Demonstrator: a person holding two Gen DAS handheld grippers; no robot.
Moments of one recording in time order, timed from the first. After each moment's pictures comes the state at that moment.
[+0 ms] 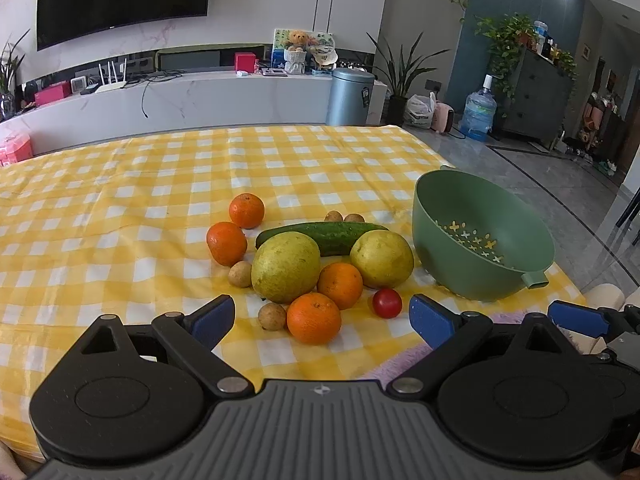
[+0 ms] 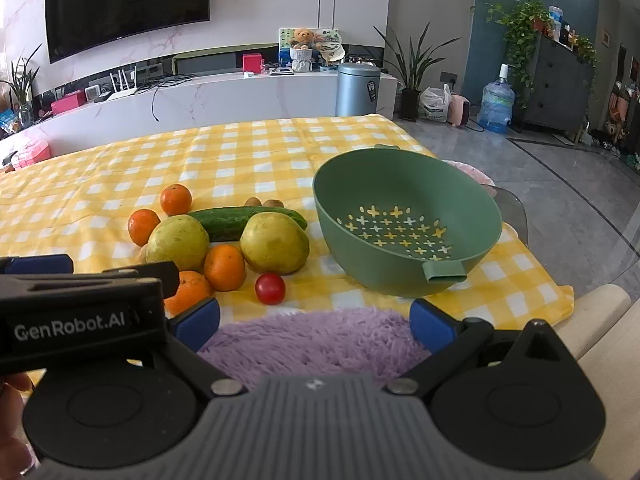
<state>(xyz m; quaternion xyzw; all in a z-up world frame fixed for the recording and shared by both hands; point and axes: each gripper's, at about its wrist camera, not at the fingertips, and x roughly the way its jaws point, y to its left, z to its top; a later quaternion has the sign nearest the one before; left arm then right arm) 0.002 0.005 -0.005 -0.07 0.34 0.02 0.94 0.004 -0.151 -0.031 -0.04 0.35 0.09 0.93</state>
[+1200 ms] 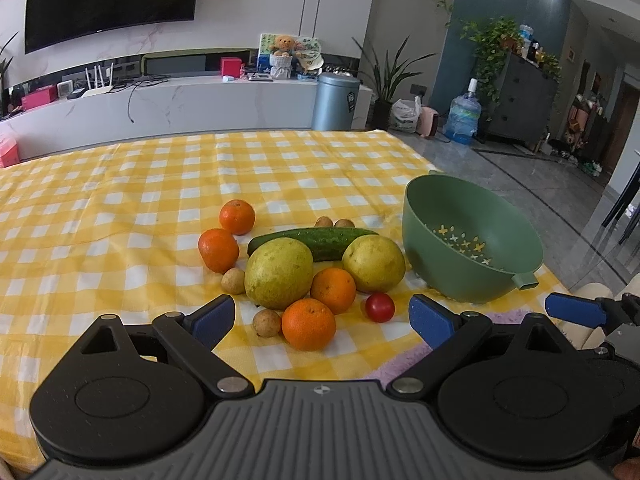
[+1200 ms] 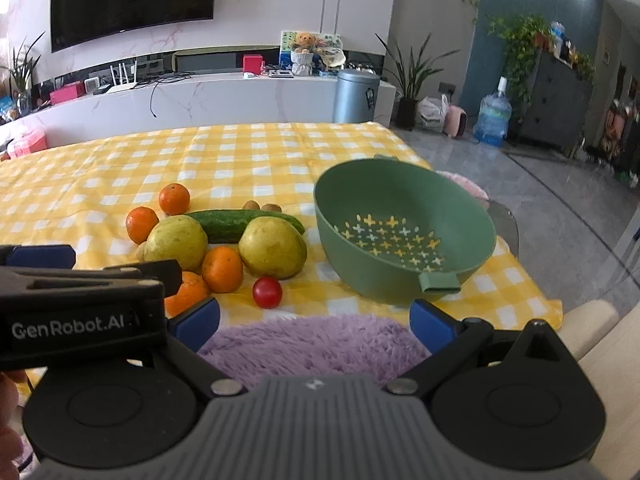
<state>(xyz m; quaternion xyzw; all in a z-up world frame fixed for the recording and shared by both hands) 0.000 0.009 -0.004 -0.07 0.33 0.00 0.94 -0.001 -0.140 -0.025 -0.07 0.33 0.09 0.94</state>
